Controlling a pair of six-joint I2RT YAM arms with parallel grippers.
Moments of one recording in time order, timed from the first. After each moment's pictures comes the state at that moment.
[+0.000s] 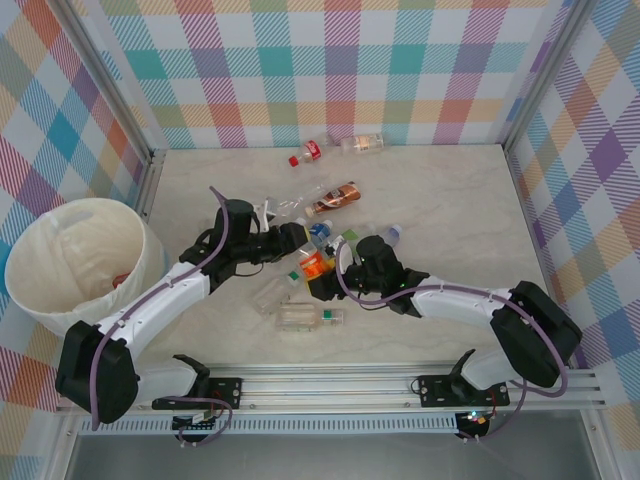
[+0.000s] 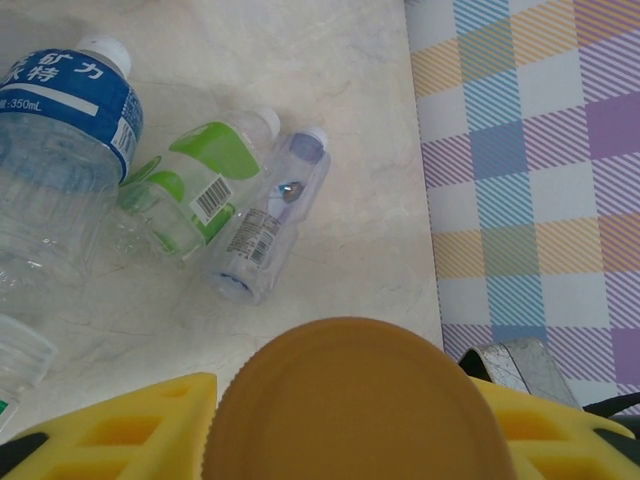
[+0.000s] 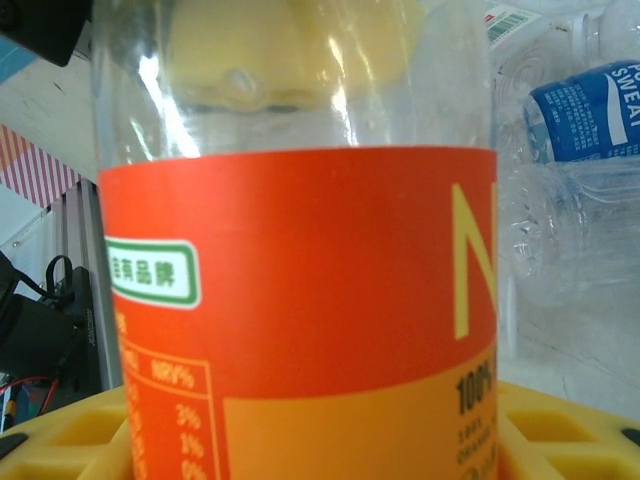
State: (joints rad) left arm -0.48 1.23 0.85 -0.17 0.49 -0.87; right arm 0.83 1.42 0.66 0.30 -0.41 0.29
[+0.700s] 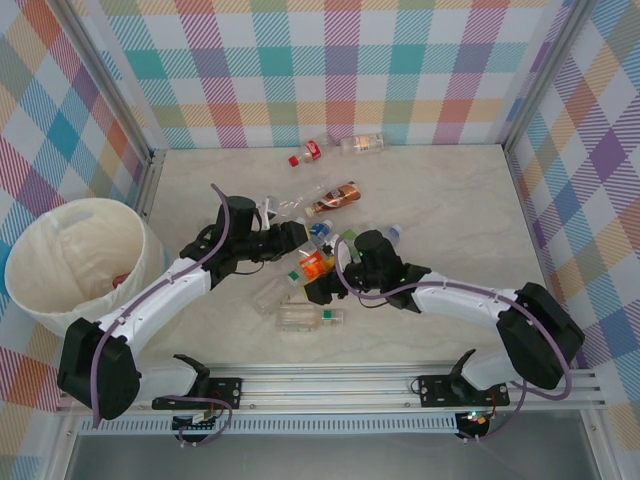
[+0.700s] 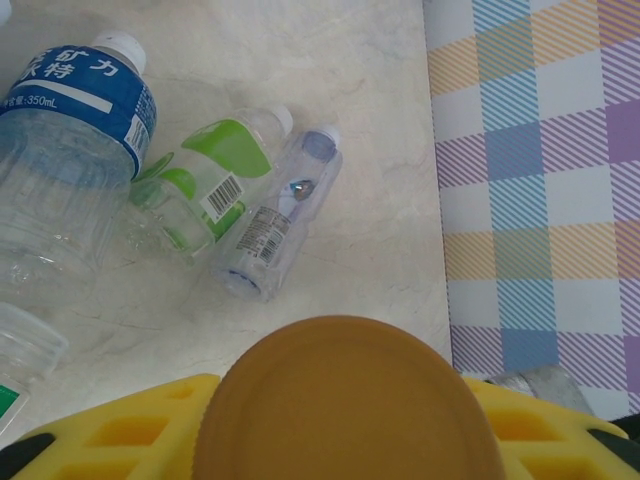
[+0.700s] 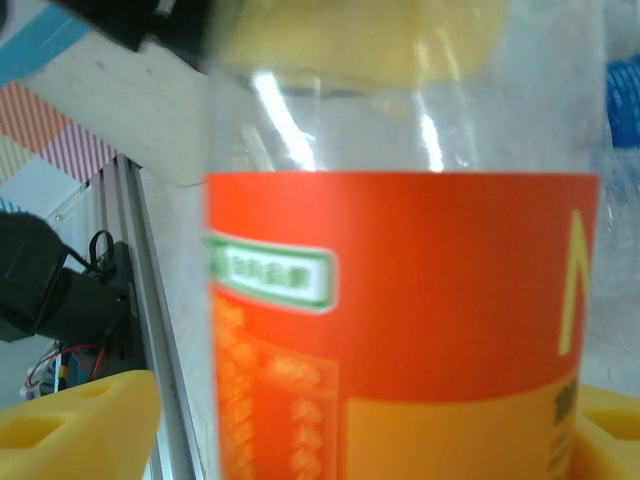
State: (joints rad) left arm -0.48 1.25 0.90 -0.24 0.46 -0.86; right arm 0.83 1.38 0.72 0.16 -0.49 0.27
